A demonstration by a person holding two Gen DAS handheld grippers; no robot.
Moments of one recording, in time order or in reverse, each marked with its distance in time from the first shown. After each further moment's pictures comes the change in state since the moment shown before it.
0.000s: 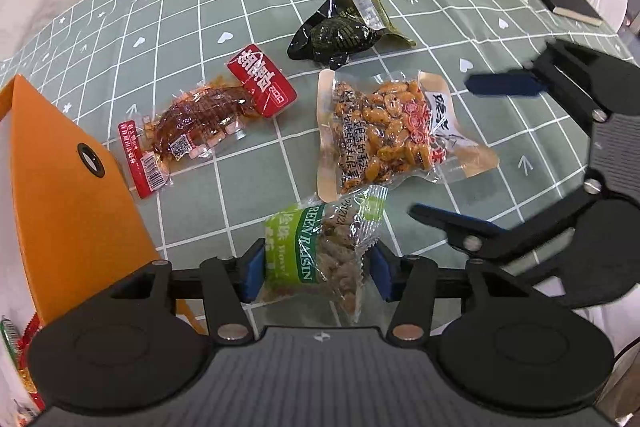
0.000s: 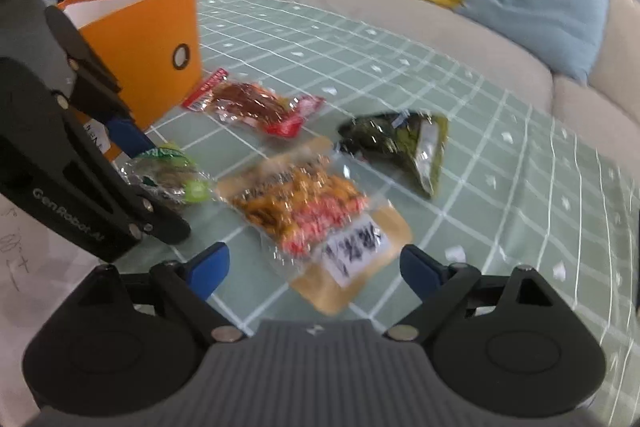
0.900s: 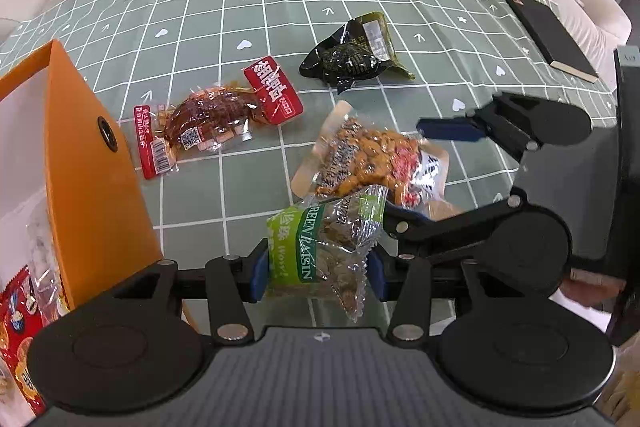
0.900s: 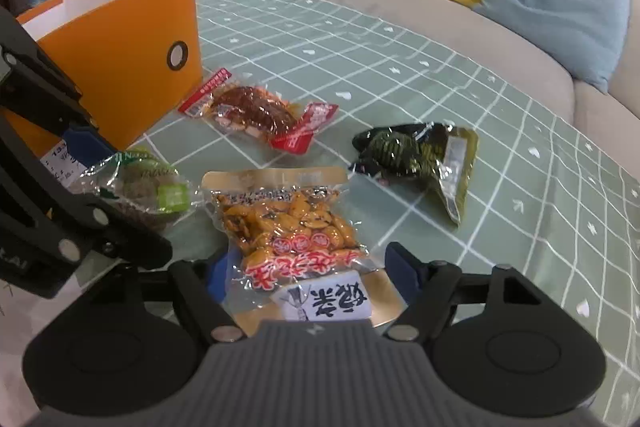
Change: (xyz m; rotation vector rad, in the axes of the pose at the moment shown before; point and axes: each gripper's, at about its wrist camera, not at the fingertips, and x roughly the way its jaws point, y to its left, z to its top) left arm -0.023 0.004 -0.008 -0.152 -0.061 -0.055; right arm 0.024 -0.001 0.014 0.052 0.059 0.034
